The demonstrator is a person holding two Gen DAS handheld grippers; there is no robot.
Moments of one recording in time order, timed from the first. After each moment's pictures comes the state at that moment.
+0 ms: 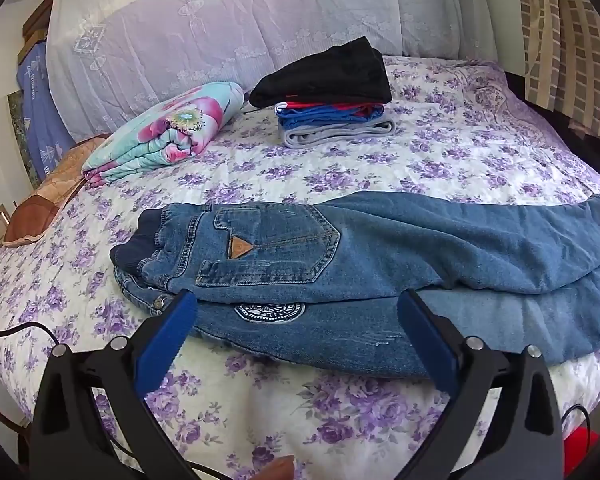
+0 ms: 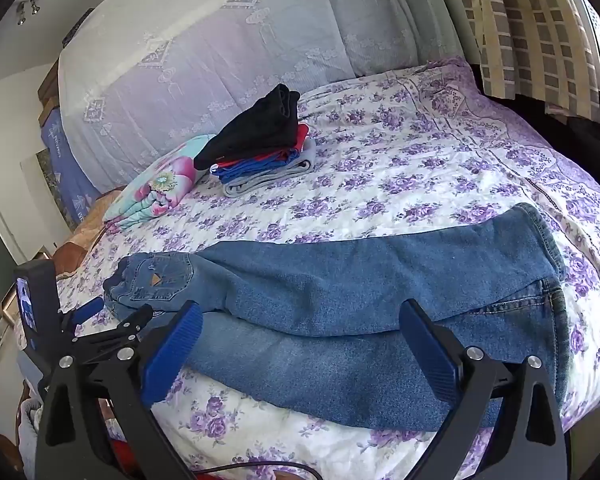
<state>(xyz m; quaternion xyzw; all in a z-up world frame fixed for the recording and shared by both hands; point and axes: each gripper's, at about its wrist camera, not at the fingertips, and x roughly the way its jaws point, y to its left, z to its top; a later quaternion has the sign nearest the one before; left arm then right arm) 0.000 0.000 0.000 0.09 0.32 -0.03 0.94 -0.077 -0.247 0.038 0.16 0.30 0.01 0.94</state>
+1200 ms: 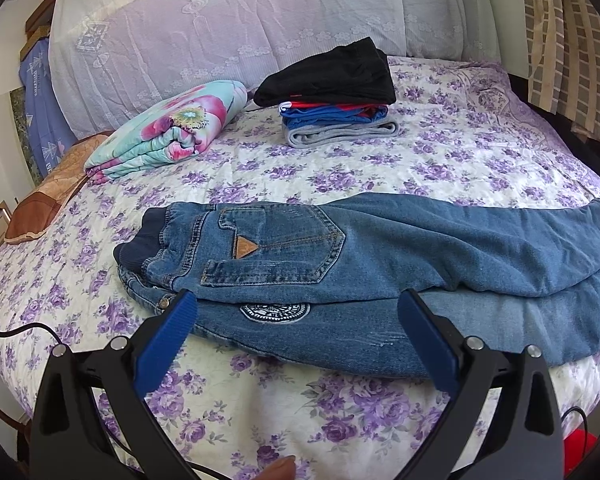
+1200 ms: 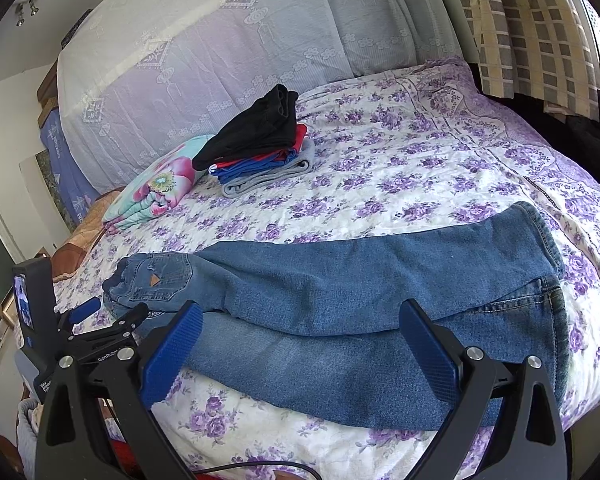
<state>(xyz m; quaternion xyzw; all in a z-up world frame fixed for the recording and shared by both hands) 0.001 0.007 -0.002 0.08 0.33 -0.03 0.94 -0.078 -0.249 0.037 0.16 0.30 0.01 0.94</state>
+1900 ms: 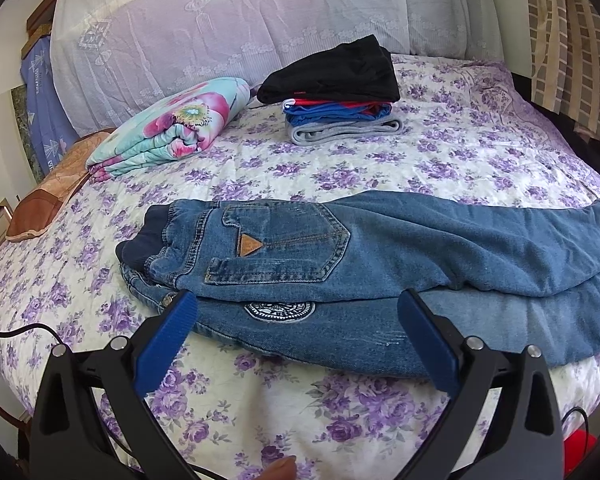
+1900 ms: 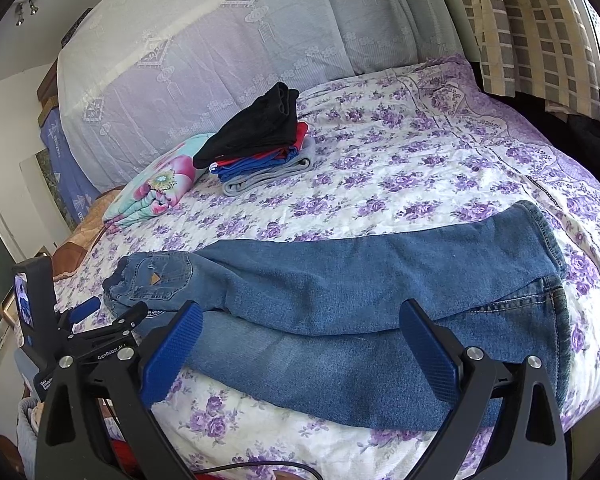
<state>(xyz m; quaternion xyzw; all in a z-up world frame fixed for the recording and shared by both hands) 0.002 0.014 0.001 0.07 0.31 -0.03 0.95 -0.079 -0.253 0.037 0.16 0.30 0.01 0.94</state>
